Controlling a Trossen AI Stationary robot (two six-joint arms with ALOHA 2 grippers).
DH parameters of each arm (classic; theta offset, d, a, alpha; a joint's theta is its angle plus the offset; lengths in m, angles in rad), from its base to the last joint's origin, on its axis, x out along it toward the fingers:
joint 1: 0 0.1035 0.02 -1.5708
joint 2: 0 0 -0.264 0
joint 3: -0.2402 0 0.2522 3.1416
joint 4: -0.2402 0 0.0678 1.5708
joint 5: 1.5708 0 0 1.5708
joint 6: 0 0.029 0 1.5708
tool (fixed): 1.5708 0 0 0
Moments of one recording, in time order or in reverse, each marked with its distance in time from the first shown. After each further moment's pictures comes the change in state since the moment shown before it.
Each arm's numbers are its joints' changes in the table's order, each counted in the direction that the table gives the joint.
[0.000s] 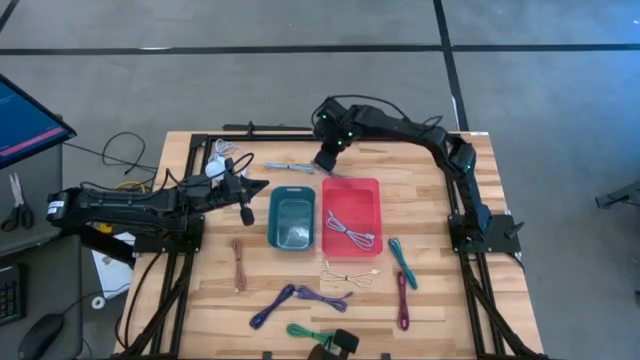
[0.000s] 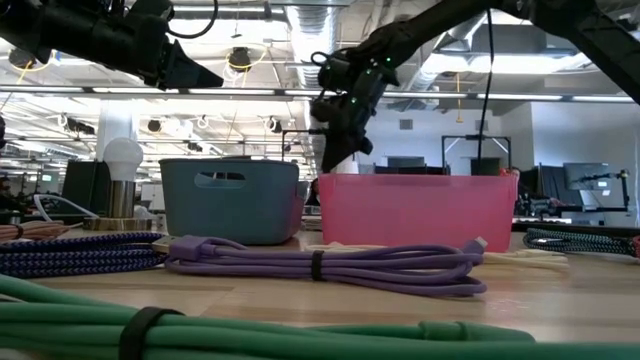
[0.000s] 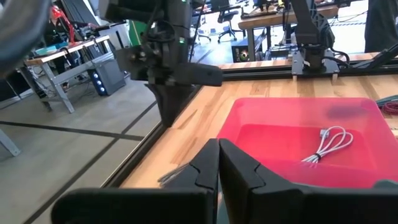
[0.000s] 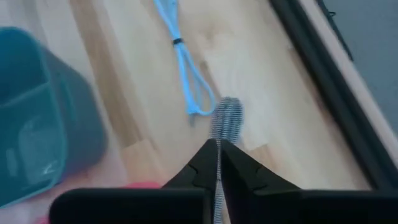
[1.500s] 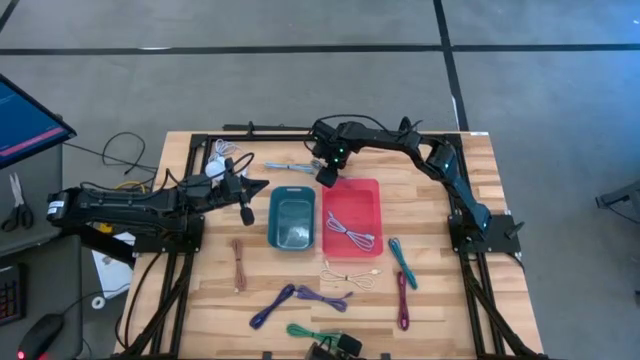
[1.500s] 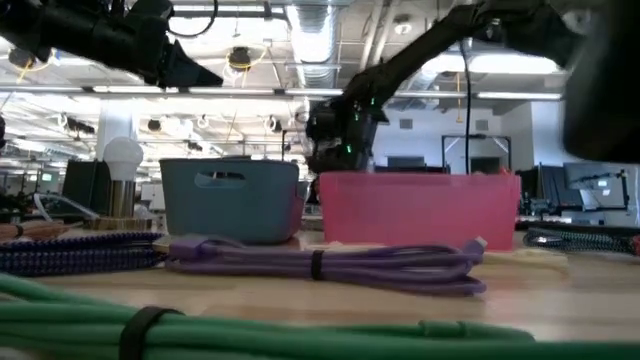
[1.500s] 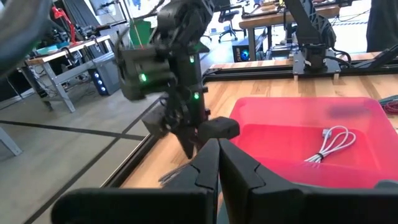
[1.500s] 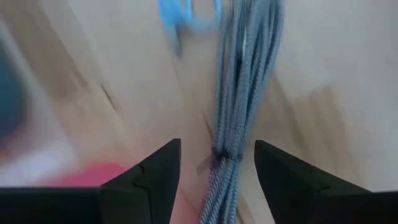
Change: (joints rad) left arm 0.002 0.000 0.000 0.000 0.000 0.000; right arm 0.017 0.192 0.007 -0.079 0.020 0.029
